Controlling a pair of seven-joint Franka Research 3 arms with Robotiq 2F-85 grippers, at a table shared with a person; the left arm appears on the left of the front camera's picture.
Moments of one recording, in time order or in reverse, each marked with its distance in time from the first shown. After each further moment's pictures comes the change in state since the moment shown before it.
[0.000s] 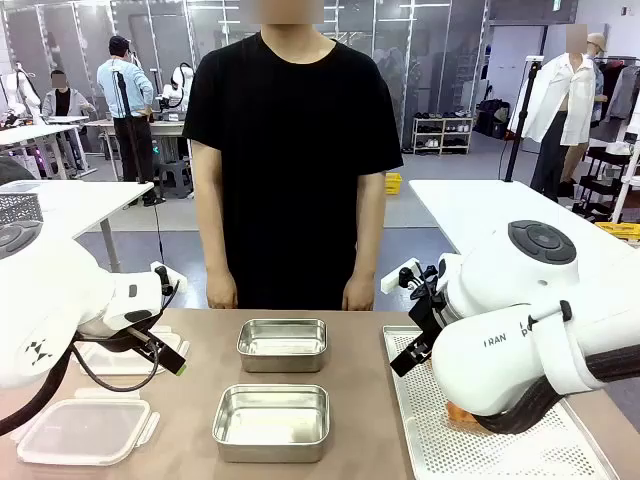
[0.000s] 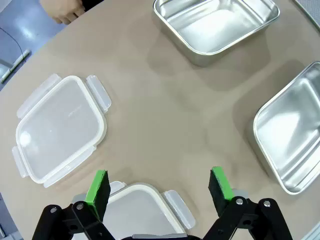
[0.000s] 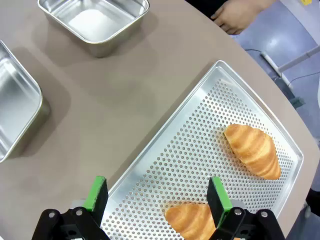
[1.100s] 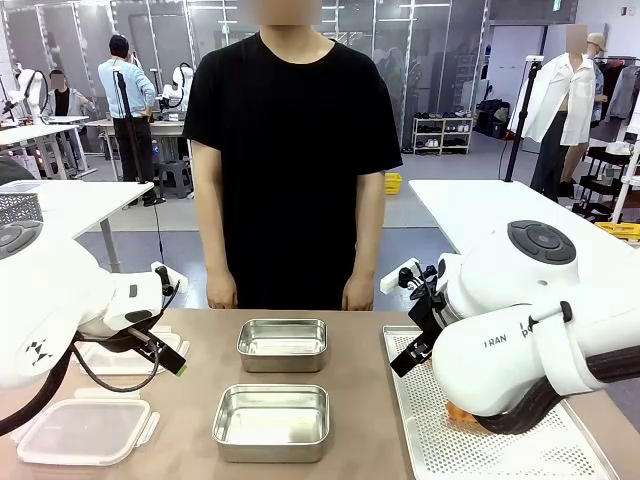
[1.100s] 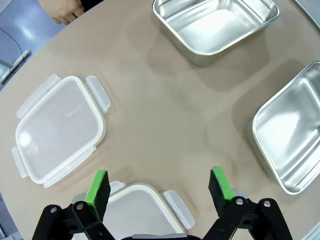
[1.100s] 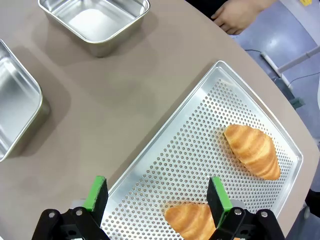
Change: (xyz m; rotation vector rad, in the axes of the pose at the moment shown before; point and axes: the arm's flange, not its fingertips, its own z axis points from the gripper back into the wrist) left arm 0.000 -0.001 0.000 0.000 0.000 -0.002; right arm 0.000 0.000 0.000 -0.001 0.000 0.006
